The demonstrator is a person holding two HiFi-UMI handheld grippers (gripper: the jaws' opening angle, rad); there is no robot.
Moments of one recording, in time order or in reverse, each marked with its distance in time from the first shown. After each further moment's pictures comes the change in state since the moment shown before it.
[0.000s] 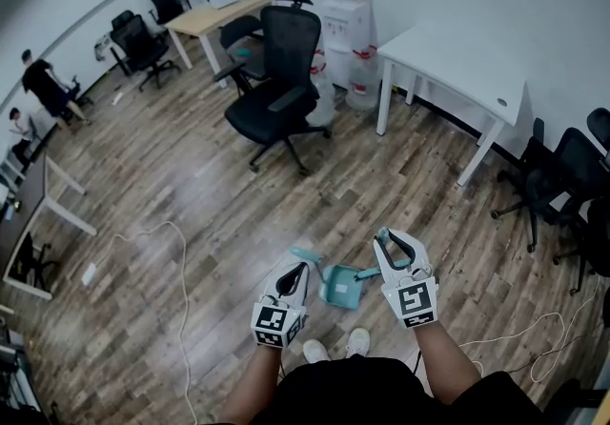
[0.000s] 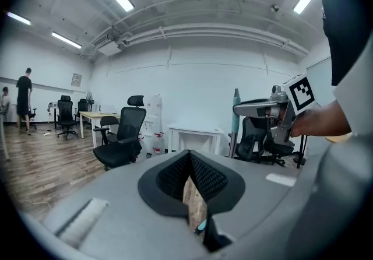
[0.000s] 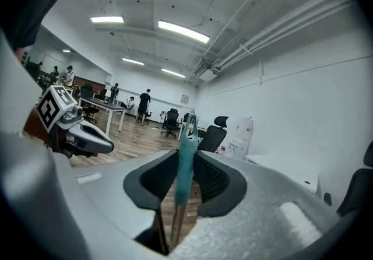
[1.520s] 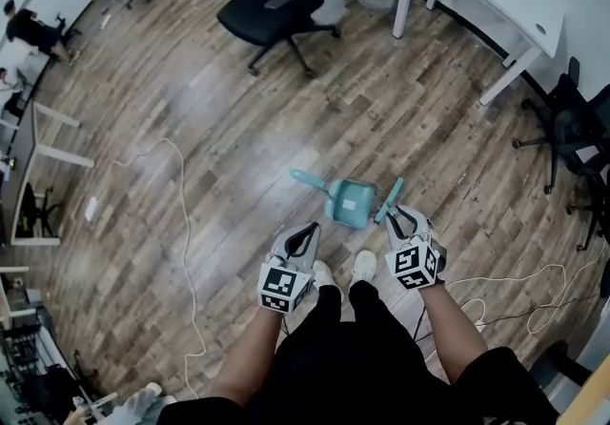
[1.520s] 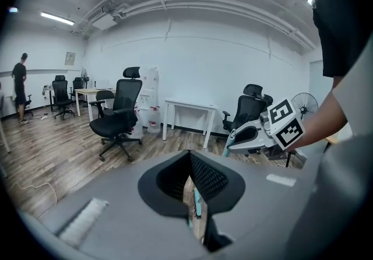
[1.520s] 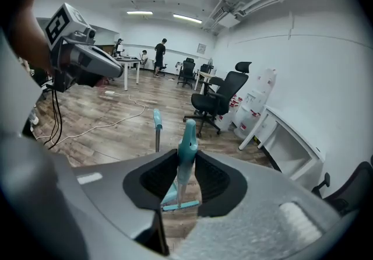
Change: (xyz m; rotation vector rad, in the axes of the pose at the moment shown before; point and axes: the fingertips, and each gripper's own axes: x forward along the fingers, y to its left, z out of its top) left arm -0.001 -0.024 -0.100 -0.027 0.215 -0.048; right arm -0.011 0.065 -0.224 -0.067 0.533 0.161
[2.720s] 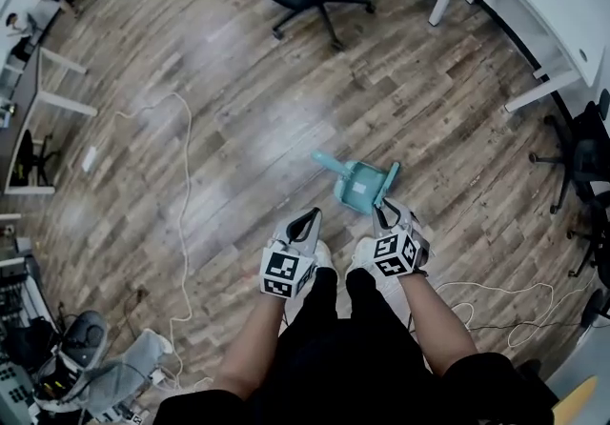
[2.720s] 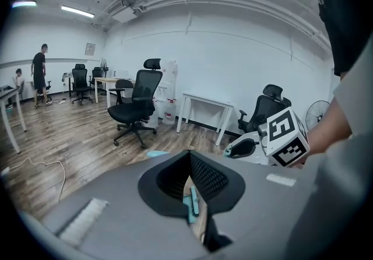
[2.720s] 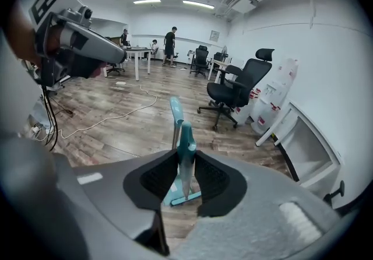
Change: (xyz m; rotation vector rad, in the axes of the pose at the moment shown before) left arm -0.001 0.046 -0.042 -0.149 0.084 0.124; right arm 0.085 0.069 -0.003 -0.050 0.105 0.125
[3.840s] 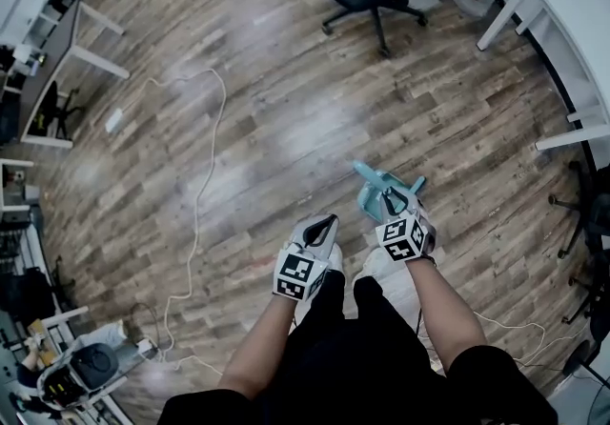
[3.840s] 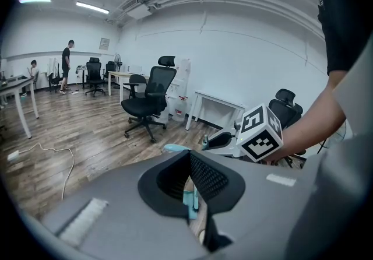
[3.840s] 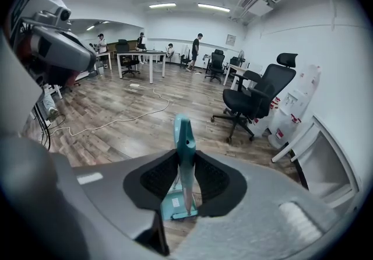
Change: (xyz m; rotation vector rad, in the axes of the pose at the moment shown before) left arm -0.013 0.033 -0.013 -0.088 -0.006 0.079; right arm 0.069 0.010 0.065 -0.099 -0.046 0.132
